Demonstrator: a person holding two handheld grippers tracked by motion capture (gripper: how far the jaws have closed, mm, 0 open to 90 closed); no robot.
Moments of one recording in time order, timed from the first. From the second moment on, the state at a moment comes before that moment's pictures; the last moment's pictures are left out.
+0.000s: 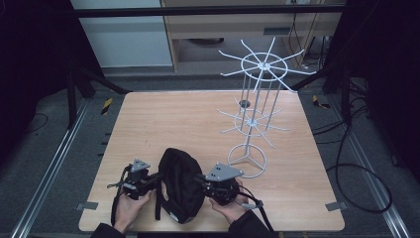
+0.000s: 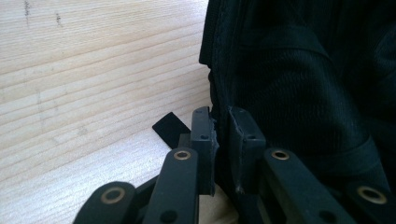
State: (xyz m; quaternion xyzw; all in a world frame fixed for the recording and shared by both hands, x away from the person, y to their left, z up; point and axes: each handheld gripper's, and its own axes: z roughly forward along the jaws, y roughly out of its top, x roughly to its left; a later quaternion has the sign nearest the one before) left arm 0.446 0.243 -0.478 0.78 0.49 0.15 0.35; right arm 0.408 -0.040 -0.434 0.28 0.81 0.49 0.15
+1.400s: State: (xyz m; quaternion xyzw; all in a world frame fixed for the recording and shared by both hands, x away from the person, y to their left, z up) left arm 0.430 0.202 -0.430 0.73 0.47 0.11 0.49; right arm 0.407 -0.036 -0.444 0.29 0.82 0.47 0.17
